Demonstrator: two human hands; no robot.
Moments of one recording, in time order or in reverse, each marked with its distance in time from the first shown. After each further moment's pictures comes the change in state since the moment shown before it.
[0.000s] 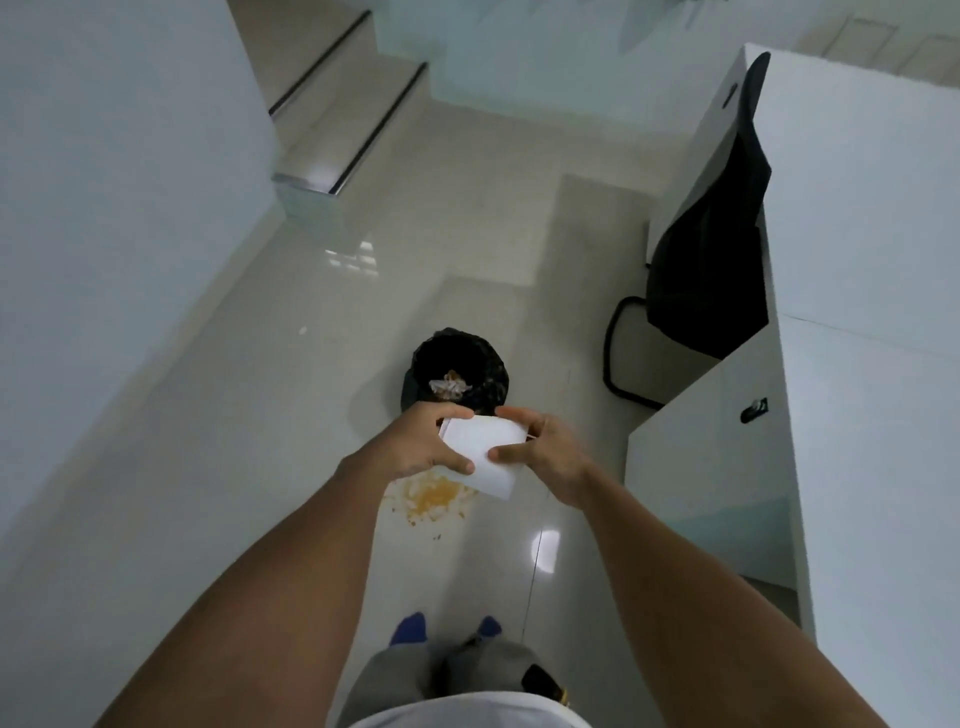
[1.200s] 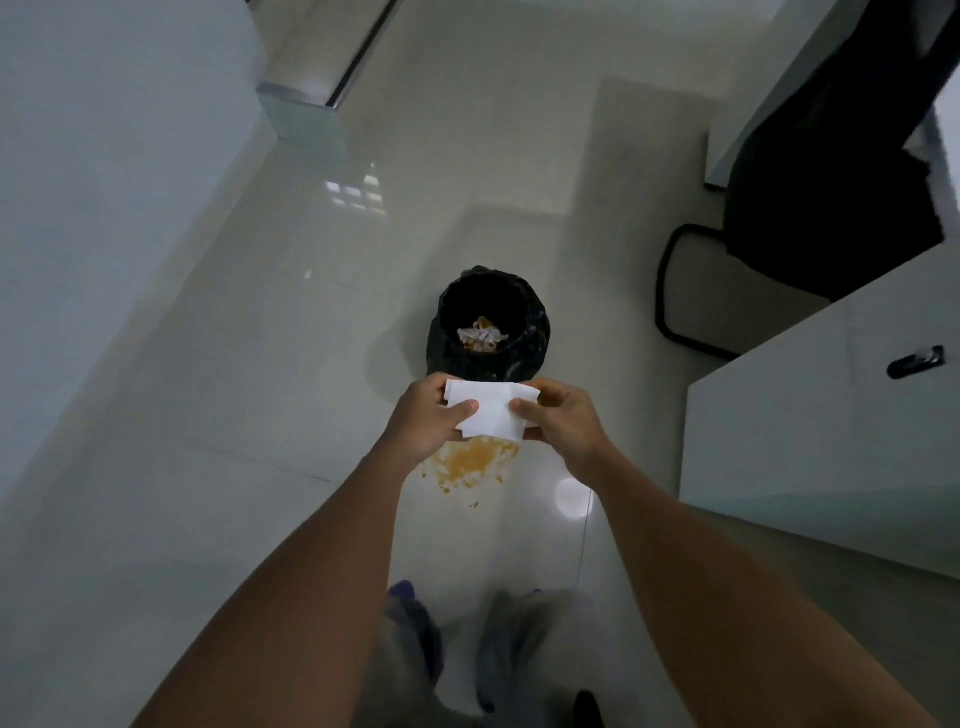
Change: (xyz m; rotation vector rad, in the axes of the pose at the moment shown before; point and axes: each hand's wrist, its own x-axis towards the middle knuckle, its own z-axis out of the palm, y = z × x) left_hand 0.104 -0.140 -0.006 -0.261 0.252 -0.092; right_hand 0.141 0.097 0.055 0.085 0.225 -0.001
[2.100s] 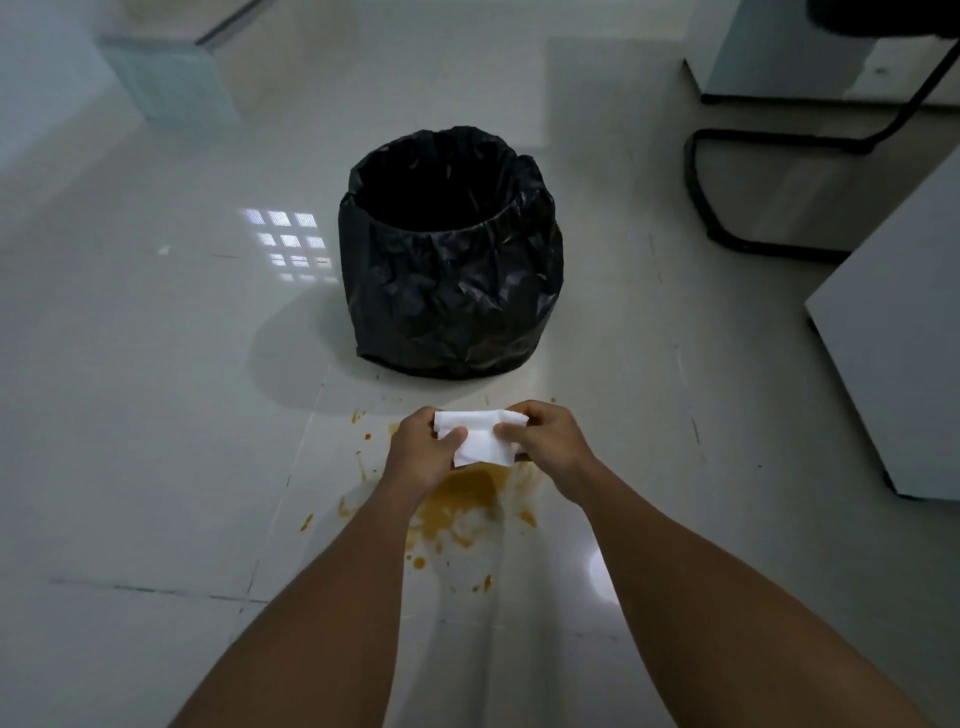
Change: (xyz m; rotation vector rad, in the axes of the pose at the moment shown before) left_hand 0.342 -0.441 0.173 0.245 0.104 0.126; right_hand 0.346 0.464 0.018 -0.106 0.160 -0.100
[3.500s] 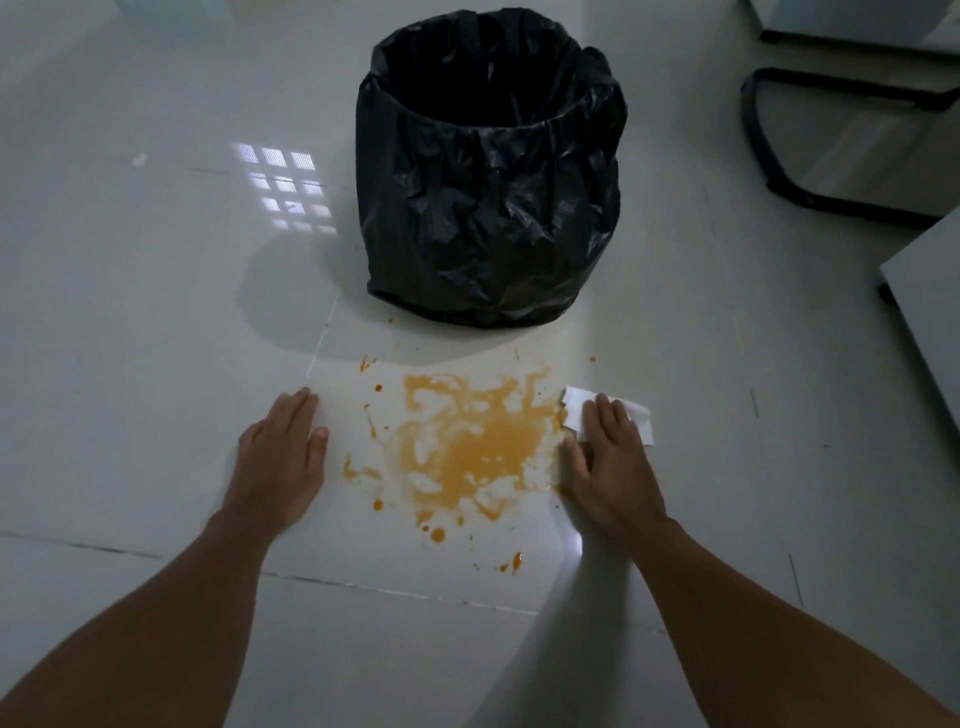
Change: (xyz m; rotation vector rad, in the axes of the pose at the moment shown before) left_hand 0.041 -0.197 -0.096 0.696 0.207 0.285; right_hand 0.012 0.132 -0.005 -0.891 0.223 -0.310
